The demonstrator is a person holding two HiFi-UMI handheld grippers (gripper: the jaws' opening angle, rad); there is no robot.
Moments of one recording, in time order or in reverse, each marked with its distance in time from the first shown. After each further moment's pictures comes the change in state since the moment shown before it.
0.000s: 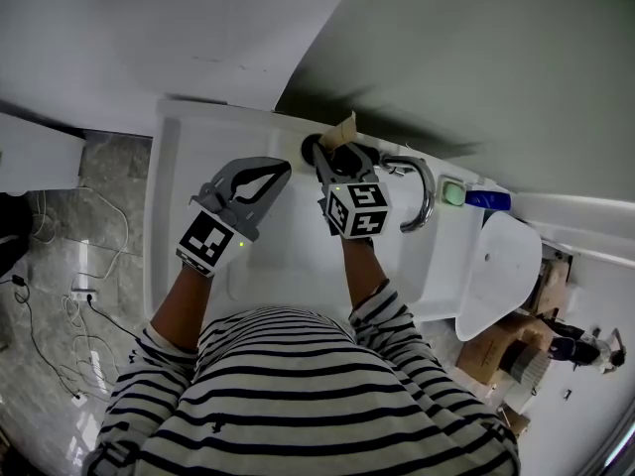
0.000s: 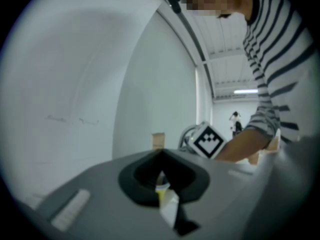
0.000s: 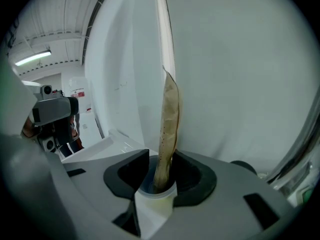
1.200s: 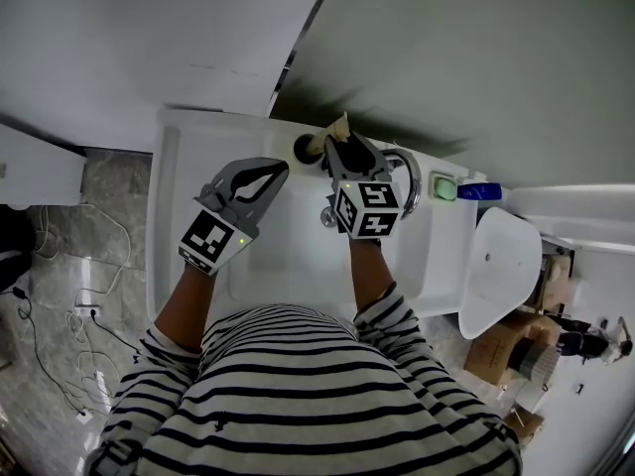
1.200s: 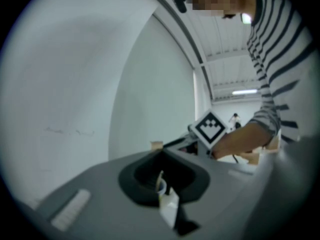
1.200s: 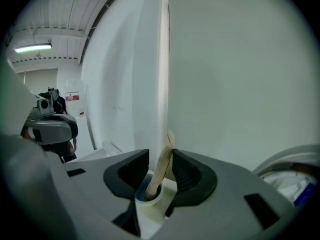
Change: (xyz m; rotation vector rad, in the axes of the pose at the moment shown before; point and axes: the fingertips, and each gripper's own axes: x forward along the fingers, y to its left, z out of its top) left arm -0.004 -0.013 0.020 0.017 -0.037 0.001; right arm -0.048 -0.015 0.052 -0.044 -0.098 -0.114
